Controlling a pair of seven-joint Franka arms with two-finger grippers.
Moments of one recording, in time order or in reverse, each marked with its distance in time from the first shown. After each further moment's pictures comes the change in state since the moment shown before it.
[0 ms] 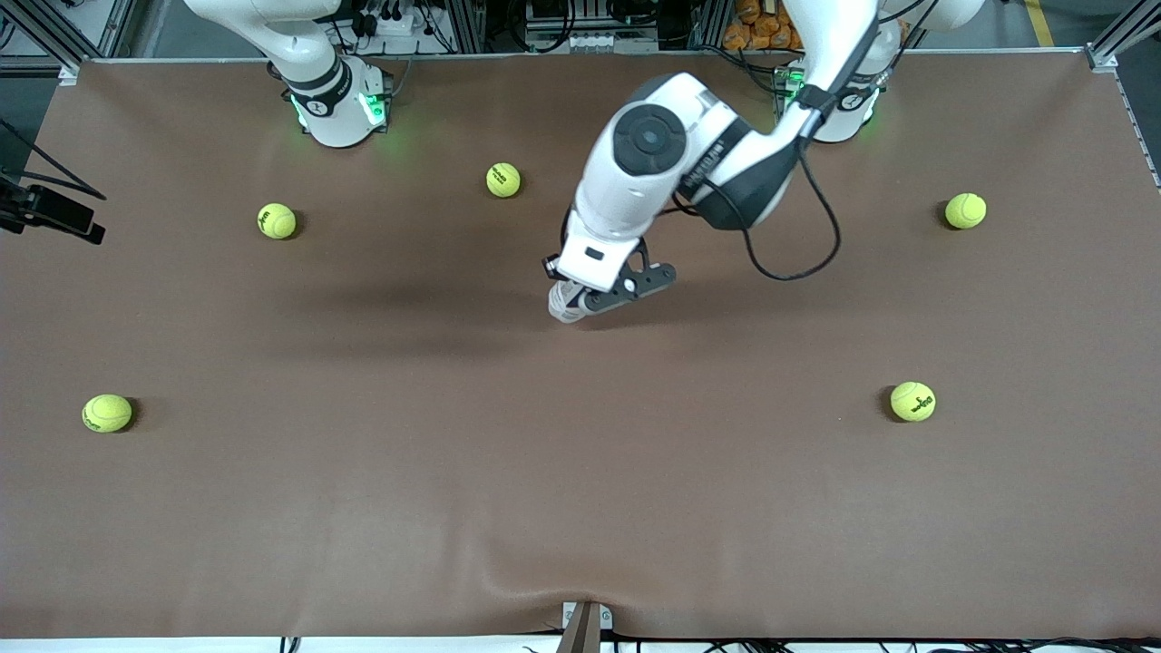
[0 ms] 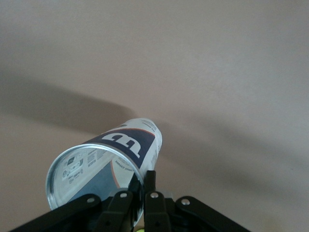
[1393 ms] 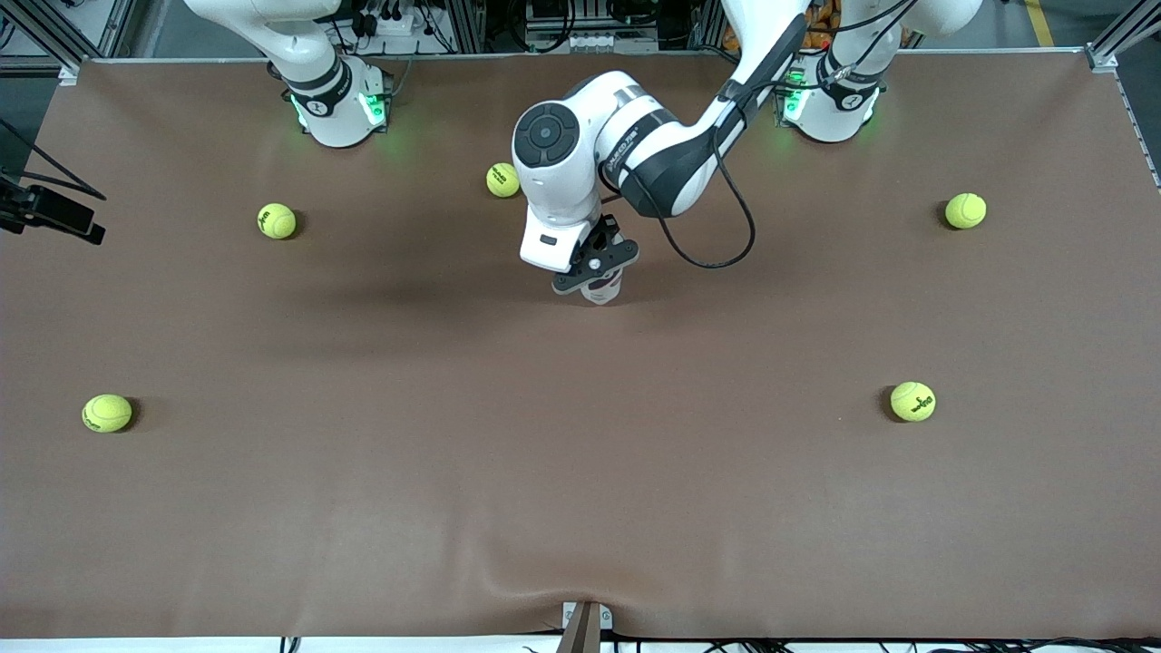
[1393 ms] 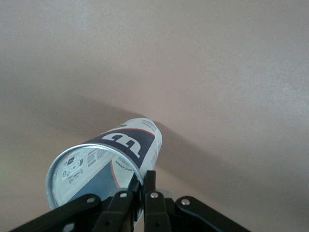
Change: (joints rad) left arm -0.174 0.101 0.094 0.062 0.128 -0.162 -0.142; right arm 0.000 0.000 0.000 0.000 0.000 0.001 0.000
